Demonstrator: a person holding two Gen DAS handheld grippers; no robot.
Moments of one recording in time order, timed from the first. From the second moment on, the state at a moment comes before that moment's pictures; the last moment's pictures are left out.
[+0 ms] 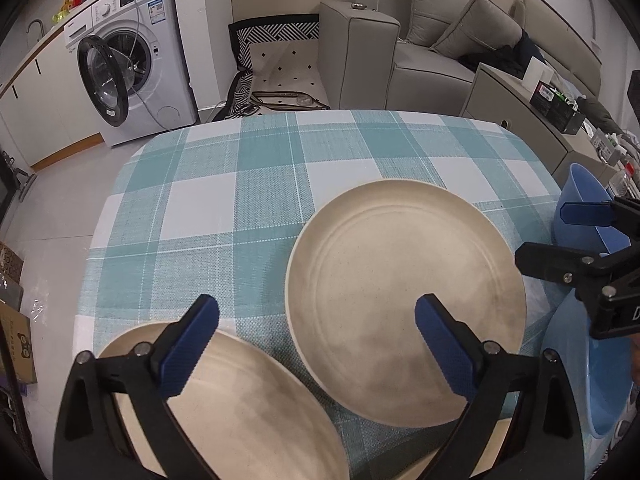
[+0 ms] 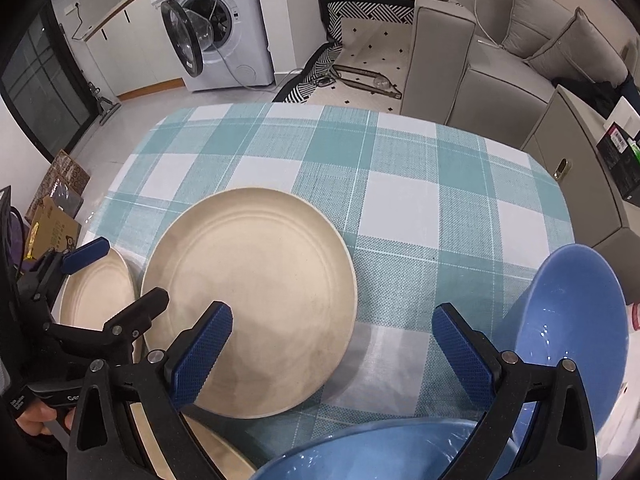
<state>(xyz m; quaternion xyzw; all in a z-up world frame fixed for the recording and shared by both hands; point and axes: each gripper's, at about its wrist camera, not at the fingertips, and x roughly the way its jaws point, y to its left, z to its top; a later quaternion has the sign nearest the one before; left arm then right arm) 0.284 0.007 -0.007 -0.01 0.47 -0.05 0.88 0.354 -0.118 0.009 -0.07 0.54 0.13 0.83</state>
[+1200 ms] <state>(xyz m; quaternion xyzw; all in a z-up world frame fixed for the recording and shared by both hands) 0.292 -0.007 -0.032 0.04 0.50 -0.04 0.86 0.369 -0.115 -0.042 -0.11 0.59 0.12 0.79</state>
